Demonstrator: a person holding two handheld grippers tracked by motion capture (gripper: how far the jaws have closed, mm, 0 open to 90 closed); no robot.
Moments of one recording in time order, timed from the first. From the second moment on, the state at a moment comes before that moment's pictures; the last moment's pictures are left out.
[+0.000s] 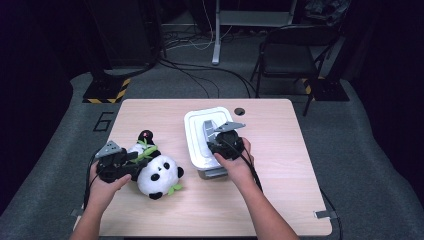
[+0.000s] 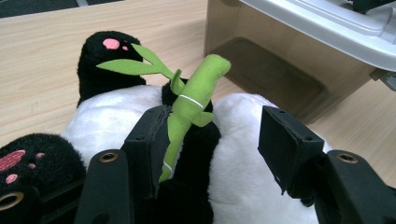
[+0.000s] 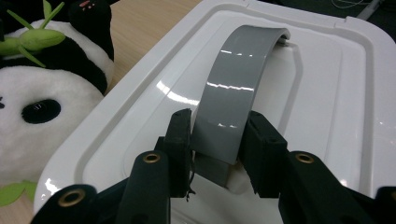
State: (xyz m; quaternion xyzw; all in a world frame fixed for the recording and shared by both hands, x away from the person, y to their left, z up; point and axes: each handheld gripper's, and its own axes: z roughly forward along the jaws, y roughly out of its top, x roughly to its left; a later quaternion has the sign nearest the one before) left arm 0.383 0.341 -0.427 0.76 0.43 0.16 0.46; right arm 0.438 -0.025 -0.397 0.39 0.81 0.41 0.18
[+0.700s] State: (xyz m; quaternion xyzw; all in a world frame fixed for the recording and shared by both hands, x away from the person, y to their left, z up) left arm 0.391 0.343 -0.429 0.76 0.44 0.16 0.45; right arm 0.385 -0.057 -0.398 0.36 0.82 0.42 0.14
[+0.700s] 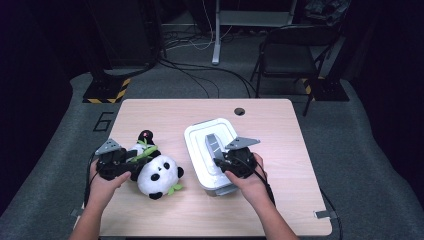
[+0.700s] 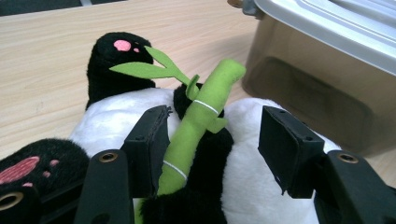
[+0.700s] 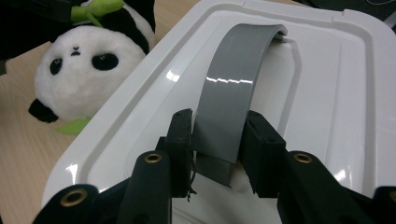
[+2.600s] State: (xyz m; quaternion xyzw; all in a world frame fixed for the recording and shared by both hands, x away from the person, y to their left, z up) left arm 0.396 0.343 -0.435 0.75 0.44 0.16 0.46; right arm 0.394 -0.028 -0.387 0.37 0.81 0.43 0.16
